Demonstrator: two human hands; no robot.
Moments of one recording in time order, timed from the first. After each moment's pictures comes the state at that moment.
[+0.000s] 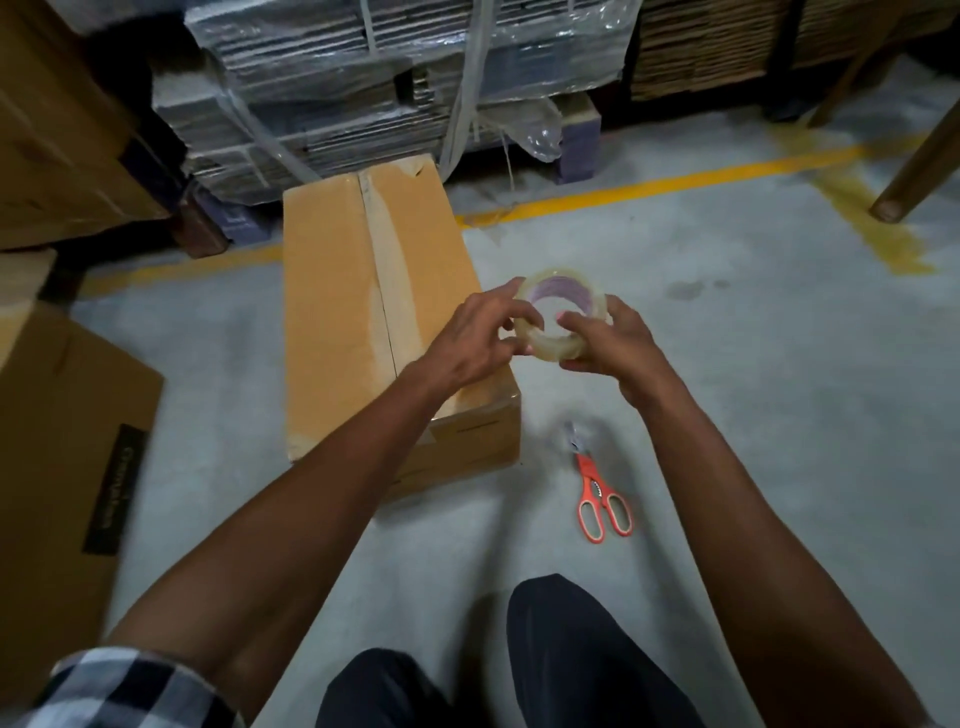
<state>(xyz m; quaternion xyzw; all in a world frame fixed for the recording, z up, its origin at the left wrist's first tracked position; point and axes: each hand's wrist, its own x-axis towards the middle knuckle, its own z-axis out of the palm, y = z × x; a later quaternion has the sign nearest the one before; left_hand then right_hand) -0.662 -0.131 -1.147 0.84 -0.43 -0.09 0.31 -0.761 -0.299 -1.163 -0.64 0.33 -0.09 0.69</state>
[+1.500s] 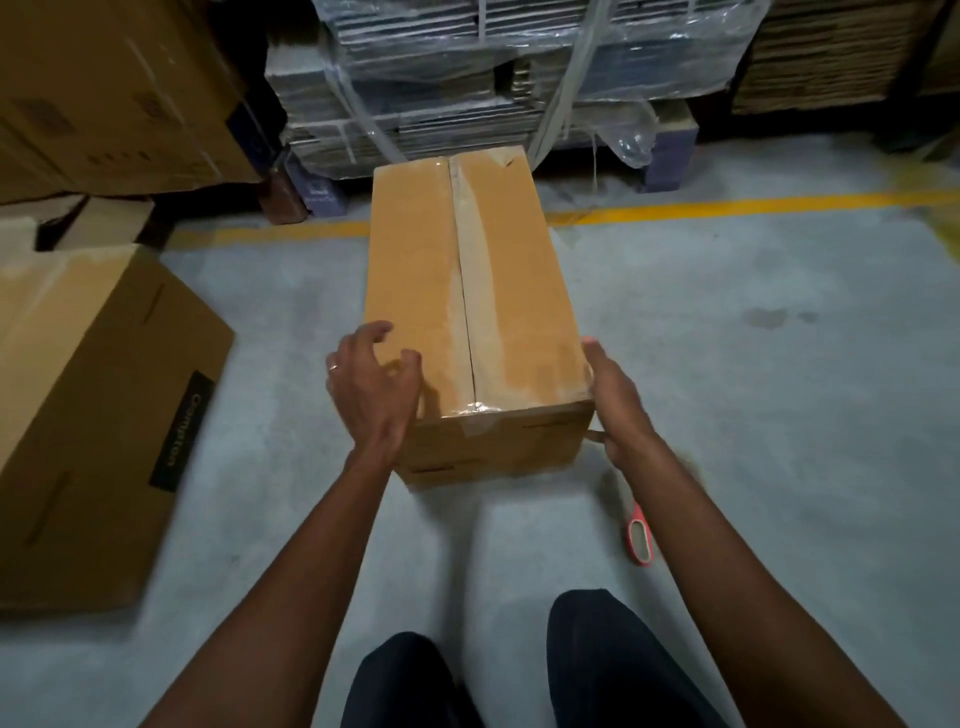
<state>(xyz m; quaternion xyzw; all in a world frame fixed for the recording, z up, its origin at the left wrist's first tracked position) -0.681 0.035 -1.185 0.91 0.06 0.15 0.39 -0.739 -0.206 -1.230 -0.62 0.37 0.01 0.69</state>
